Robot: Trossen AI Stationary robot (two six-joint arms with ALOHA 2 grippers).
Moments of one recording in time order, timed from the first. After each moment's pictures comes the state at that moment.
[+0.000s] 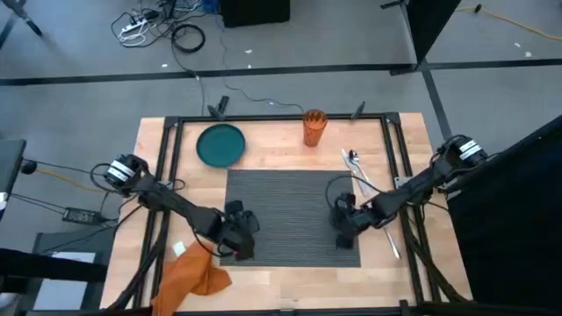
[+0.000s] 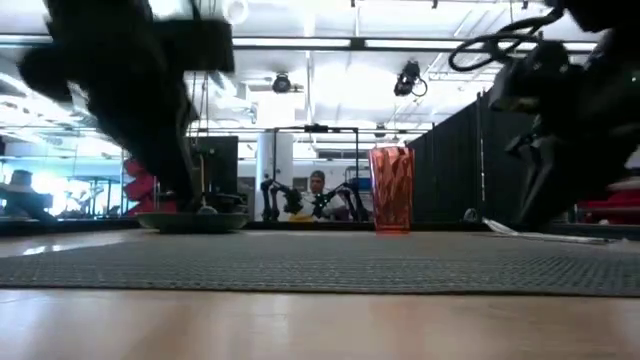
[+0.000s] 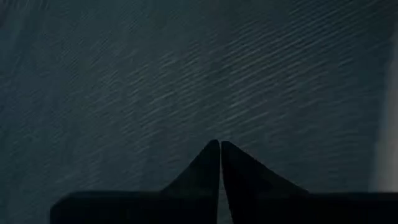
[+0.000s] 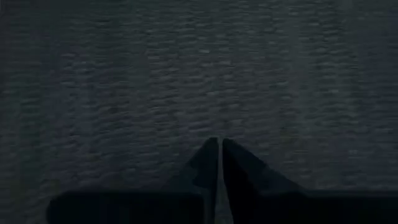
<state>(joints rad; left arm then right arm) -0.46 1.68 0.98 -0.53 -0.39 -0.66 0.46 1.46 0.62 -0.22 0.41 0.55</state>
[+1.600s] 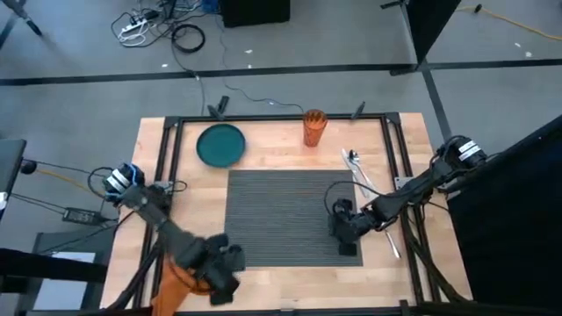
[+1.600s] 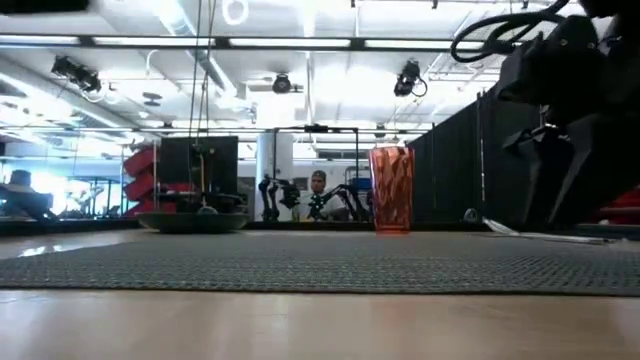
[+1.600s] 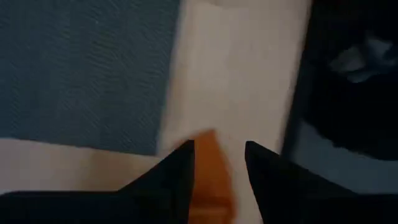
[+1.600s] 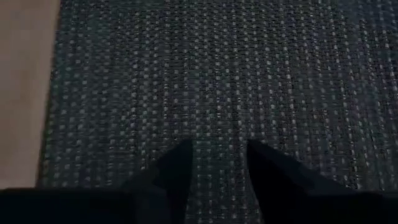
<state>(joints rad) -0.77 1.76 1.43 -0.92 -0.08 -0.98 0.53 1.45 0.64 -0.17 0.29 0.49</state>
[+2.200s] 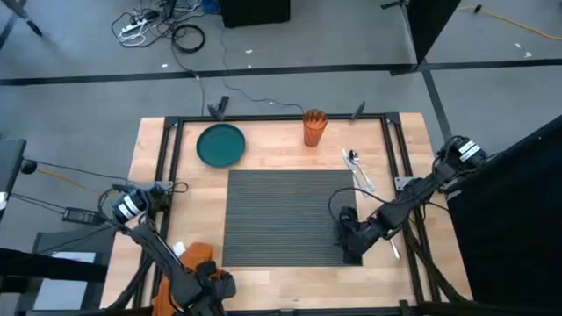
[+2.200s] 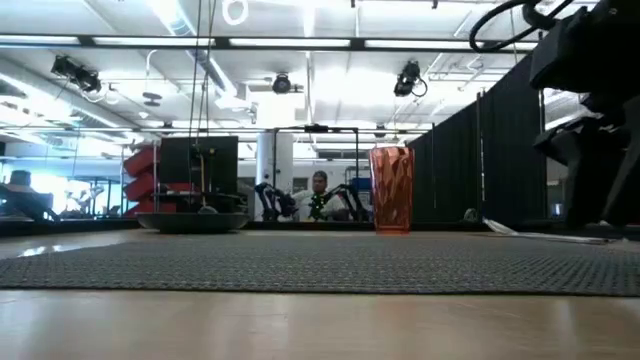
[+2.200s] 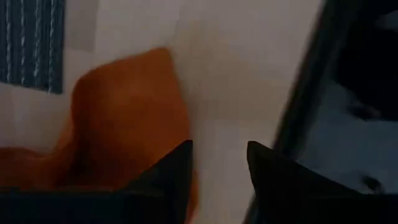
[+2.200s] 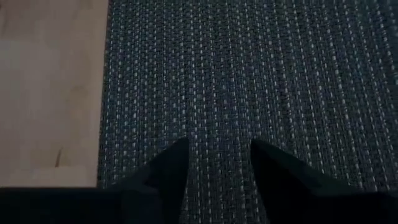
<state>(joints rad) -0.92 2.00 1.42 -0.91 -0.01 -1.16 0.64 1.45 0.64 -0.17 0.34 0.64</state>
